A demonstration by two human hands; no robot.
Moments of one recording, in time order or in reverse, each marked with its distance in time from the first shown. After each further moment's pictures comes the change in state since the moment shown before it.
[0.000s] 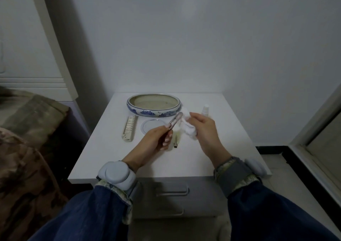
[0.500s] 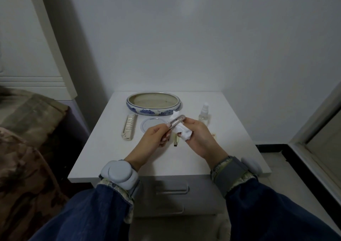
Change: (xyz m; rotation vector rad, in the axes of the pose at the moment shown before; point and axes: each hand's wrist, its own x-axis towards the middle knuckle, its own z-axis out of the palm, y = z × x) left_hand -0.002 -0.004 -0.003 0.300 0.124 0.129; right_hand -0.001 0.008 0.007 0.448 -0.368 0.222
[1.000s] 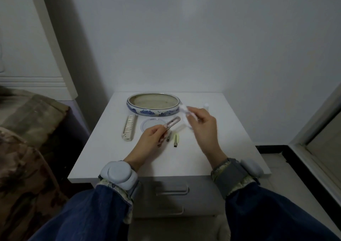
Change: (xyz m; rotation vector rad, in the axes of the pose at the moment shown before) left_hand 0.000 -0.001 -0.001 0.099 0.091 -0.008; right_hand -0.002 -0.003 -0.006 -0.735 0.404 -0.603
